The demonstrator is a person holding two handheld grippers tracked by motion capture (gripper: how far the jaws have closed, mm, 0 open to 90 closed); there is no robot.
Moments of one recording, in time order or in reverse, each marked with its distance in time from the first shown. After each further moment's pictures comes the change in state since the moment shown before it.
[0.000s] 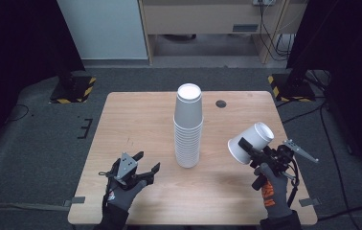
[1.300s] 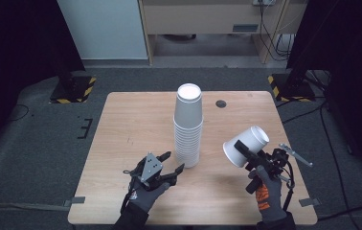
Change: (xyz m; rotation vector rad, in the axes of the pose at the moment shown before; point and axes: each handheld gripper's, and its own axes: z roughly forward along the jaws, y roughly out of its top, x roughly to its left) left arm -0.053 0.021 0.032 -0.060 -0.141 0.065; right arm 0.005 -0.015 0.003 -0.001 0.025 0.101
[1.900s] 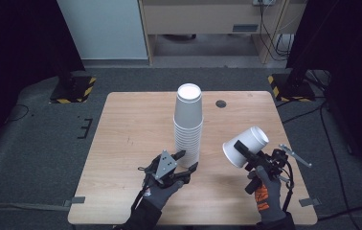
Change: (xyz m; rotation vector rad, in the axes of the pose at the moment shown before) left arm -0.022 0.013 0.029 -0.023 -0.058 0.010; right arm -0.001 -0.002 0.000 -0.003 0.004 0.026
